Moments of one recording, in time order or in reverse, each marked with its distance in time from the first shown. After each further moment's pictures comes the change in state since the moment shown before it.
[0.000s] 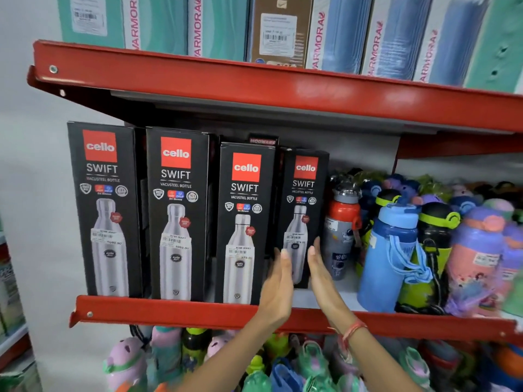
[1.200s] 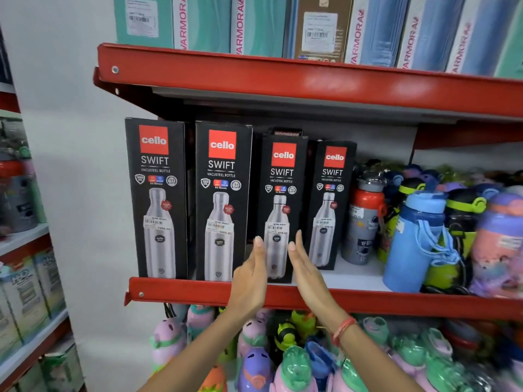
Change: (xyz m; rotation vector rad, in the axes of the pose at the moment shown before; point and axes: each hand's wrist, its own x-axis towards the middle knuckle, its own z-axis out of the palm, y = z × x) left_hand -0.039 -0.014 -0.111 0.148 0.129 0.090; right_hand -0.049 -0.029 0.086 -0.087 -0.113 -0.001
